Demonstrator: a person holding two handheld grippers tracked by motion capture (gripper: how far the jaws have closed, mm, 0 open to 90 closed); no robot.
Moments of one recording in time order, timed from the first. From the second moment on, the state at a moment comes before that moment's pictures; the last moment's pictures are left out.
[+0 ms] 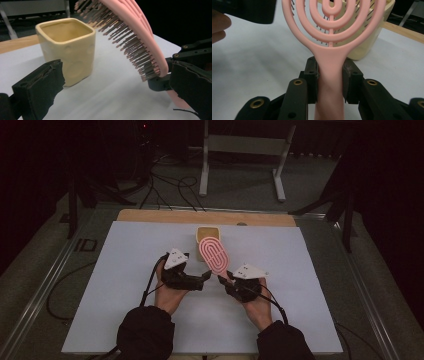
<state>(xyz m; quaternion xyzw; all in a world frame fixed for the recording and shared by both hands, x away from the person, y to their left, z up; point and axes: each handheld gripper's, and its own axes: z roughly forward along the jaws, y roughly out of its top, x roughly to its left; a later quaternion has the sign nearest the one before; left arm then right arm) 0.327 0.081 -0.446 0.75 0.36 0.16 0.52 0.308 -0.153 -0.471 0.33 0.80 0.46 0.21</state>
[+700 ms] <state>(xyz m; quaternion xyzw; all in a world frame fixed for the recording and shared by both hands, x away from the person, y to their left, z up) 0.337 0.052 -0.445 0.74 0.39 0.10 0.53 0.305 -0.148 -0.471 0.33 0.79 0.47 0.21</state>
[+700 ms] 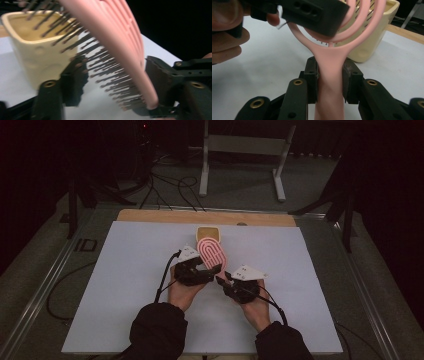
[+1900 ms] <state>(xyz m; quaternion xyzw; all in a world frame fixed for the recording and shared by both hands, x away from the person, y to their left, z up) 0.335 0.051 -0.446 0.73 0.37 0.05 0.56 0.306 -0.143 -0.476 0.32 0.80 0.47 0.20</state>
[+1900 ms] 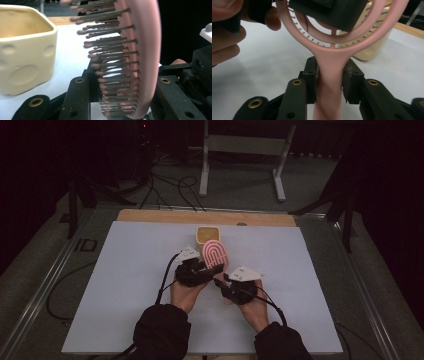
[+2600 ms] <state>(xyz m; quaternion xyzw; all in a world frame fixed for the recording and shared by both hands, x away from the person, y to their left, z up) 0.335 0.057 -0.444 0.74 0.36 0.04 0.57 0.310 -0.151 -0.469 0.35 0.78 0.48 0.19</state>
